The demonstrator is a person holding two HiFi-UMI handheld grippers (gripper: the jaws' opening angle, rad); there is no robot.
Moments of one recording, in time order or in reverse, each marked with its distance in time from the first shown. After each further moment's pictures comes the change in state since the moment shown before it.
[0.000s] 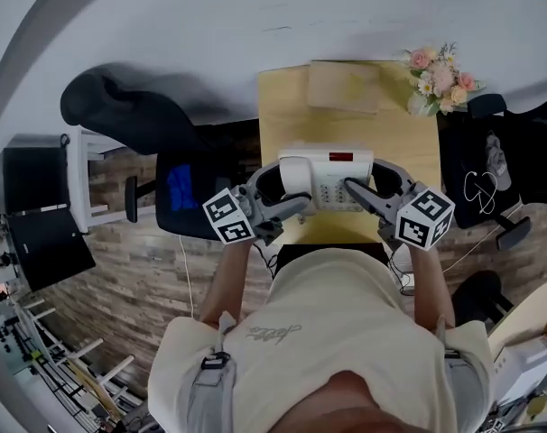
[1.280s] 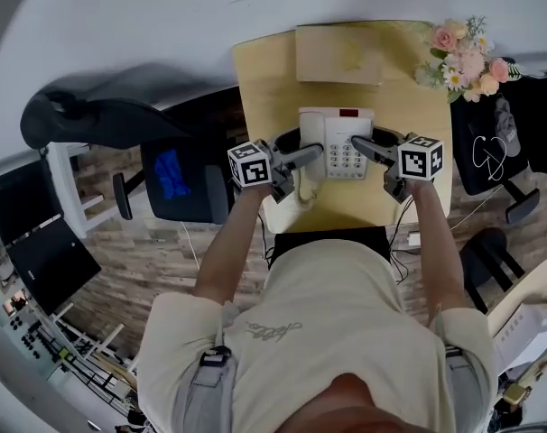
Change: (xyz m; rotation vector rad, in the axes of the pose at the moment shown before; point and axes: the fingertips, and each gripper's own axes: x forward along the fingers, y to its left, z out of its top) left arm 0.041 0.183 -0.126 -0.386 0.205 0.041; right arm 0.069 -0.174 -0.126 0.406 0.199 -0.040
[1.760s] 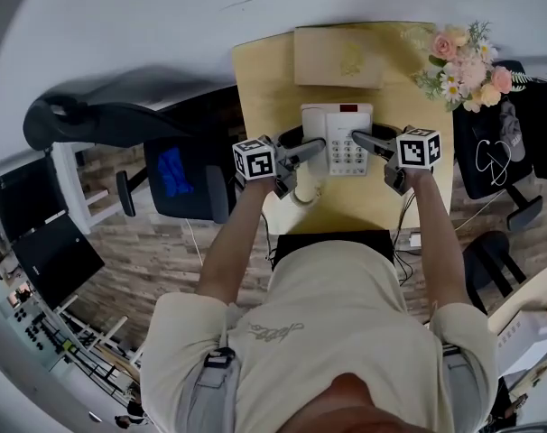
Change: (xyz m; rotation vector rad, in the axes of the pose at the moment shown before) left arm 0.023 0.033 -0.004 -0.065 0.033 0.076; right arm 0.011 -0.041 0.004 0.064 0.047 0.034
